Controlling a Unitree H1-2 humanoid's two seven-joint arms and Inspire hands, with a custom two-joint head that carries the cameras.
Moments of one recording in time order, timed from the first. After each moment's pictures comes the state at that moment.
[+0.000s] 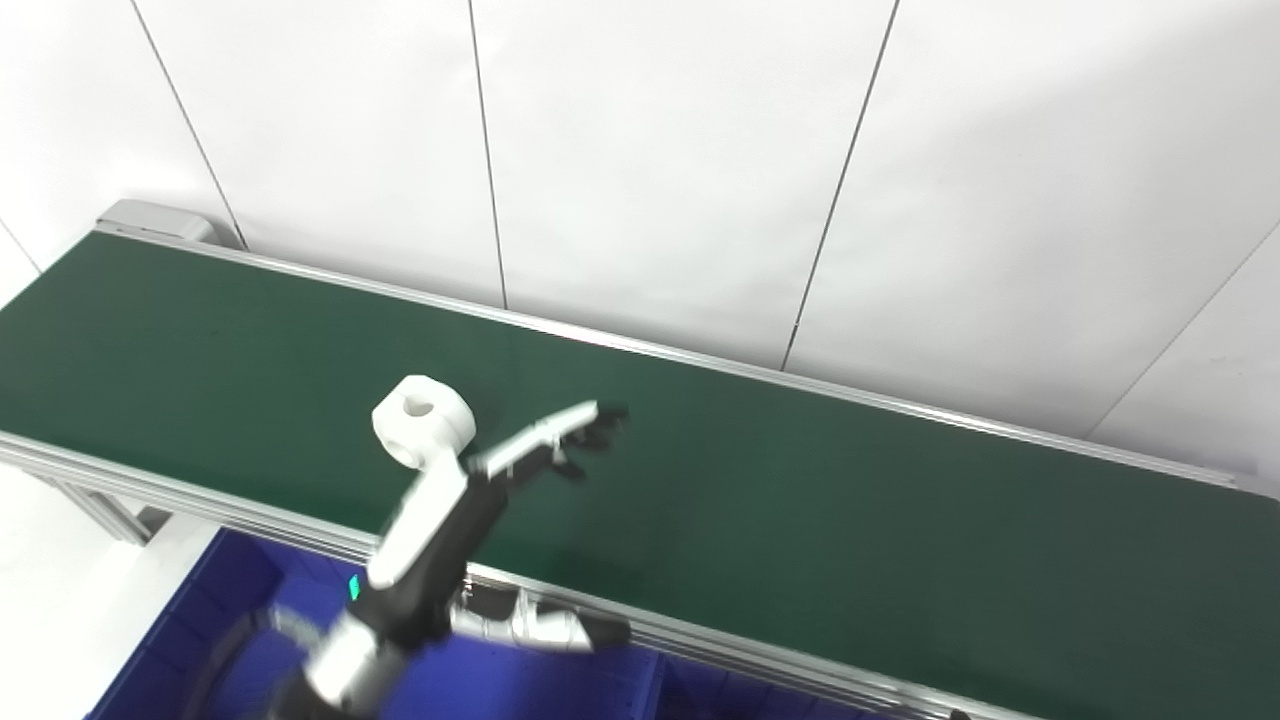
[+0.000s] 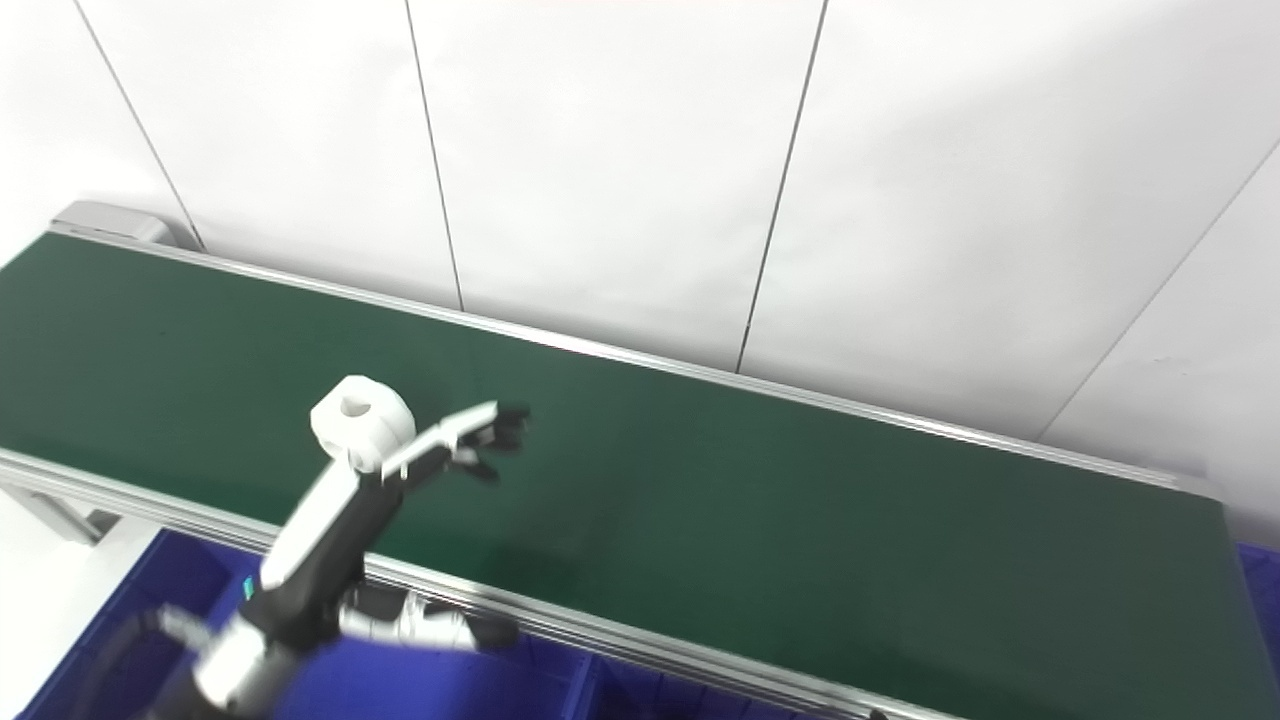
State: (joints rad) left arm 0.23 0.28 -0.08 -0.55 0.45 -0.19 -0.16; right arm 0.58 -0.14 0.14 -0.08 0.02 -0.37 0.13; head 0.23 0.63
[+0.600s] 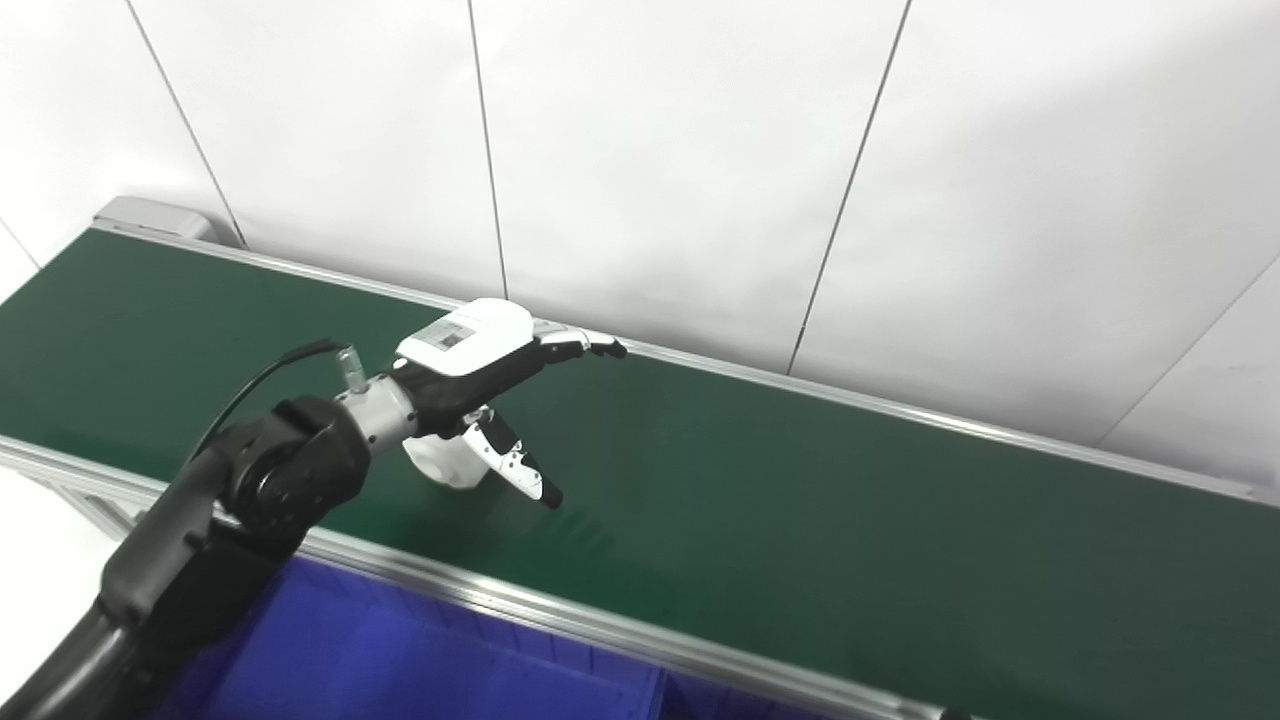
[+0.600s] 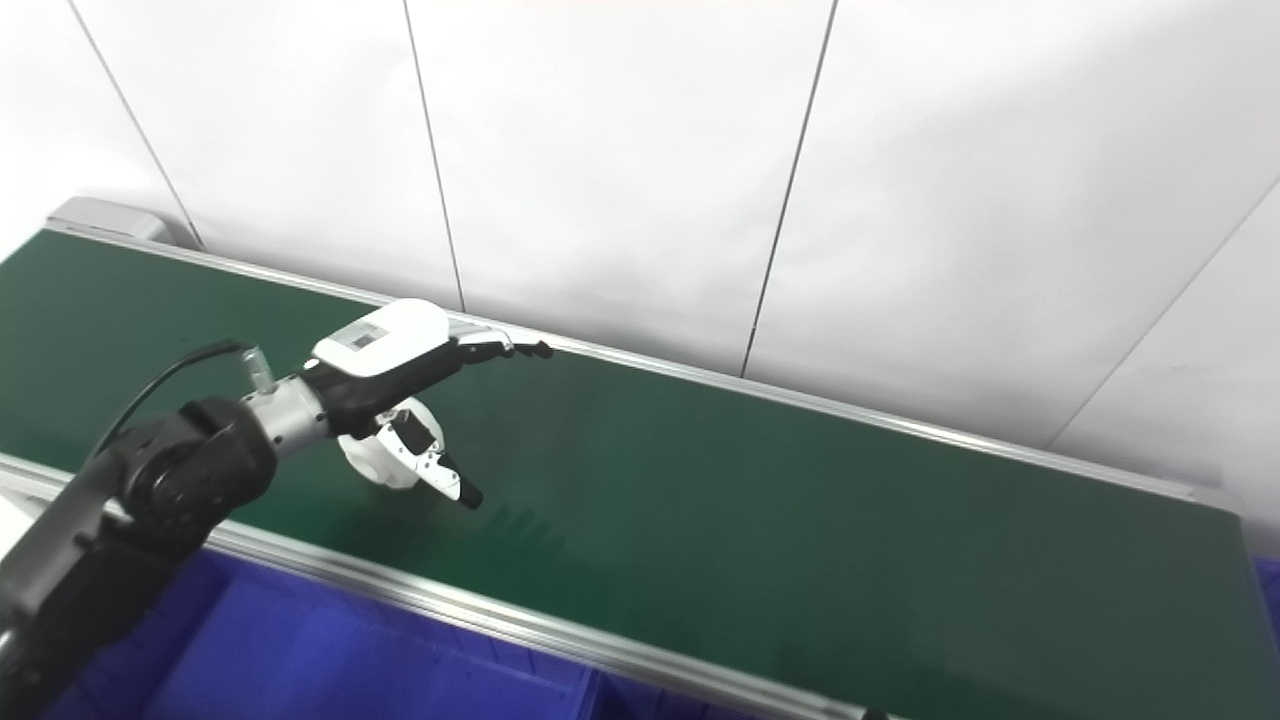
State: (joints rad) left arm -0.21 0.57 -0.16 -0.21 0.60 -0.07 -0.50; right arm 0.56 -0.14 0.14 -0.08 0.03 -0.36 0.14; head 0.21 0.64
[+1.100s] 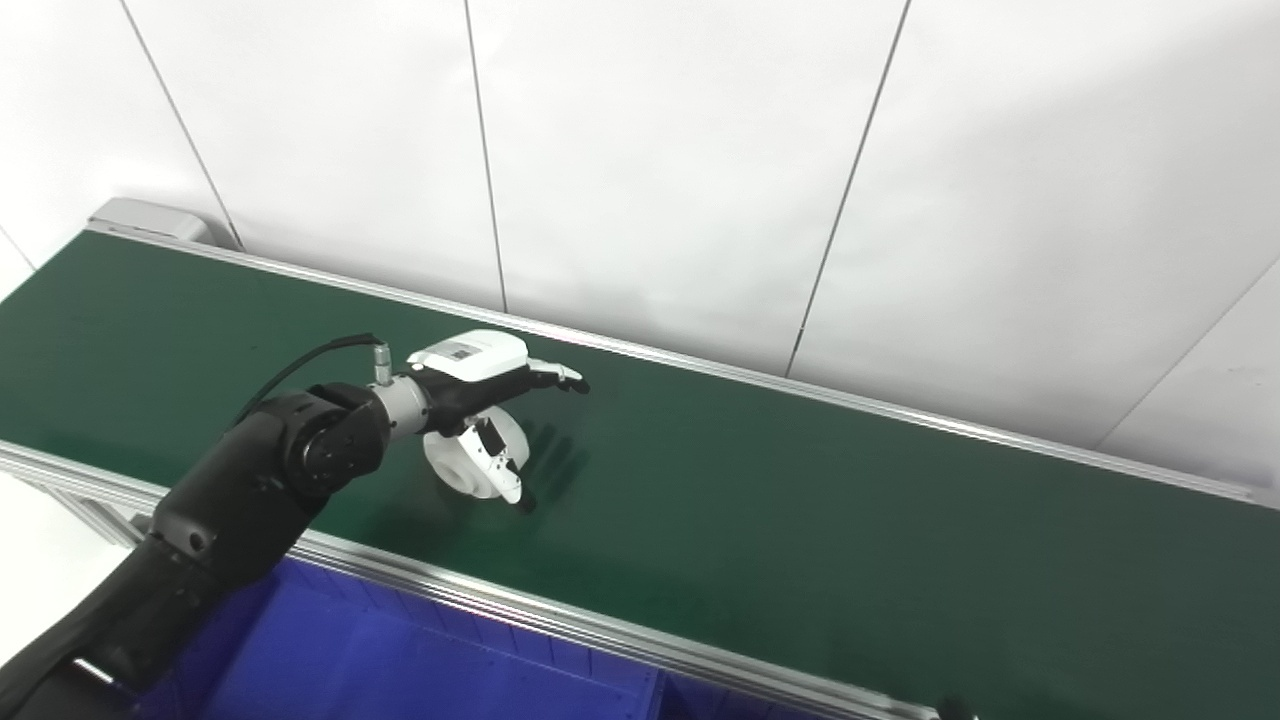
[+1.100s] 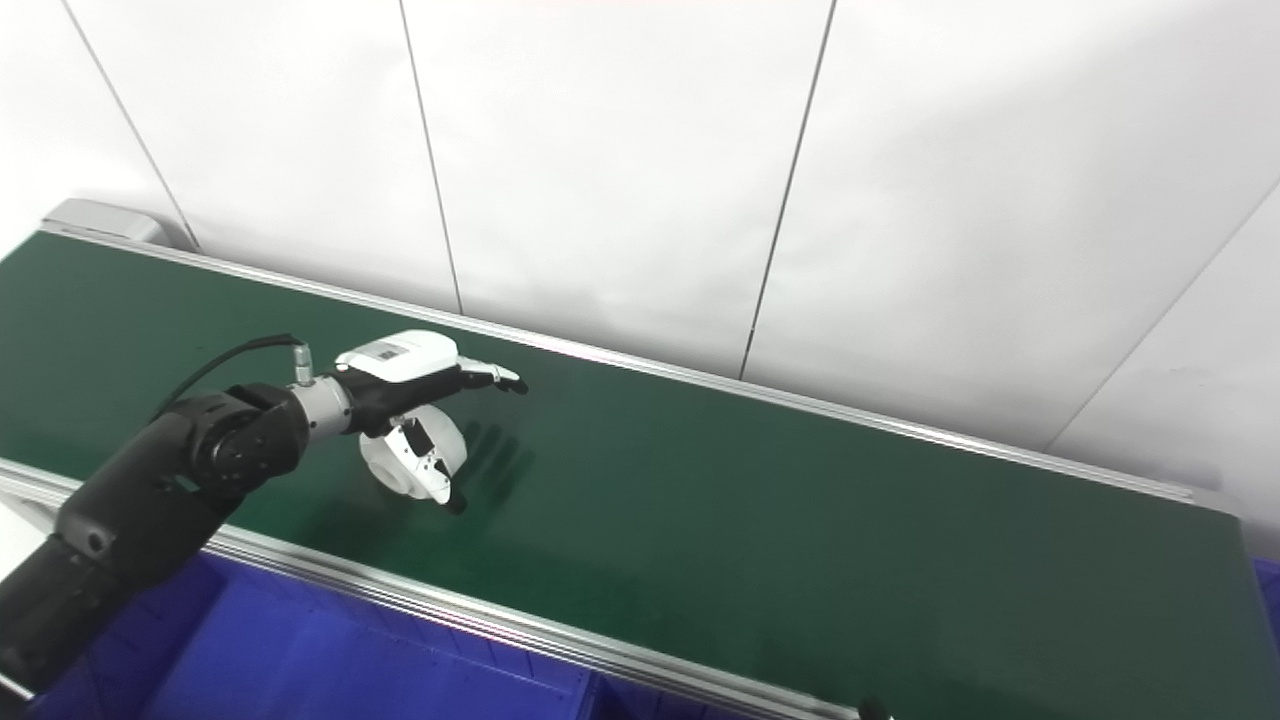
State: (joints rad) left arm -0.30 0.57 -0.27 0.13 0.65 -0.15 -0.49; right arm 0.56 -0.13 0.15 -0.11 0.02 -0.36 0.14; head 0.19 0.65
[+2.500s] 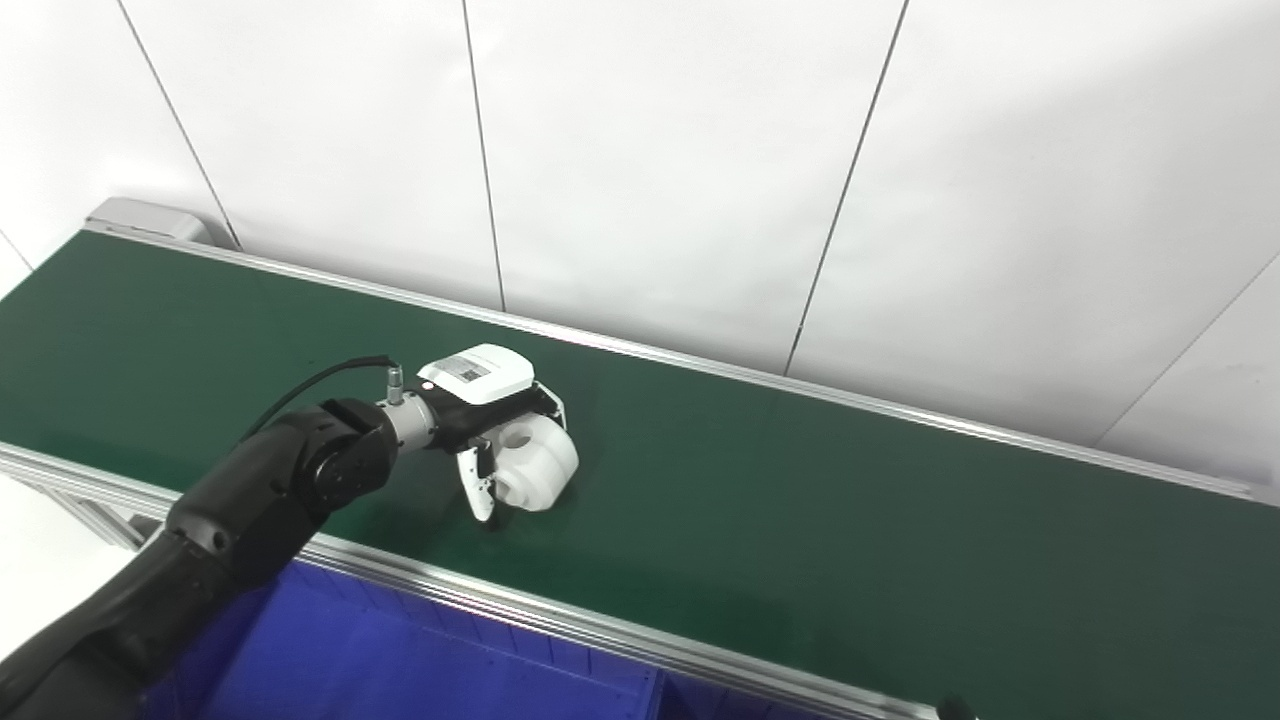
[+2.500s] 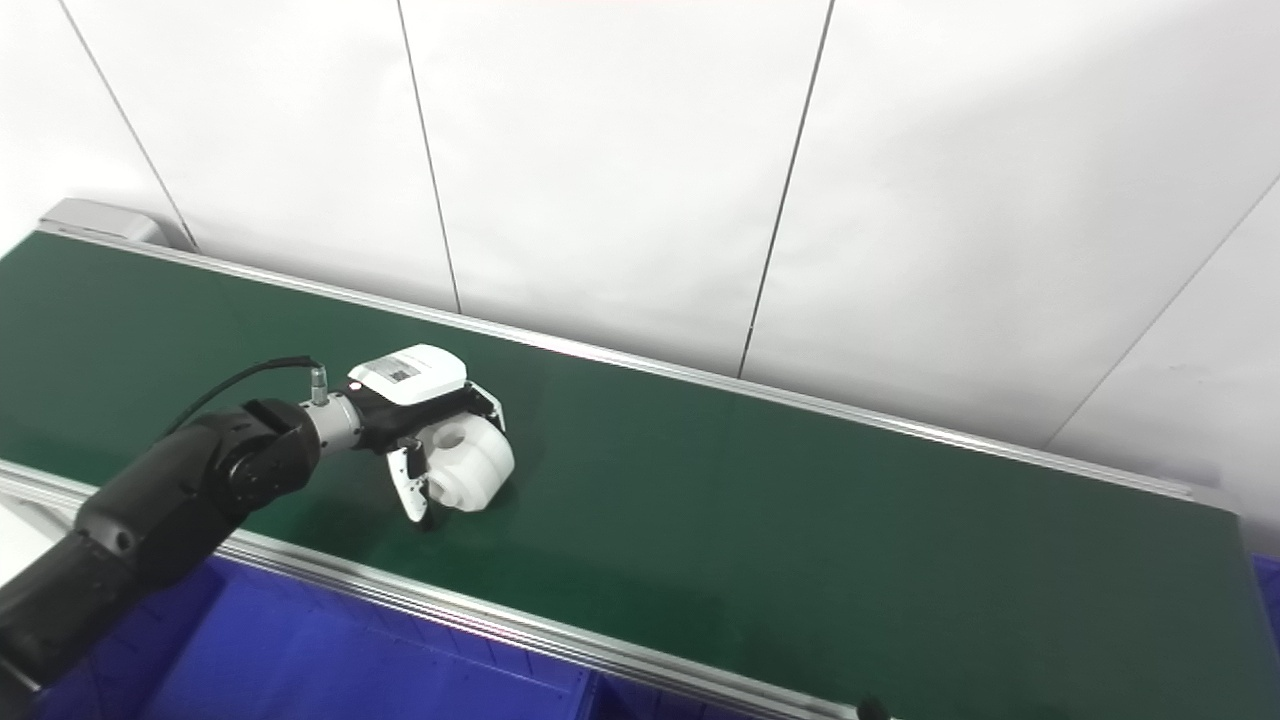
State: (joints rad) left arm -0.30 0.57 -0.32 0.25 0.70 -0.27 -0.31; right arm 0.59 -0.13 0.15 -0.16 0.03 -0.31 0.15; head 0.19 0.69
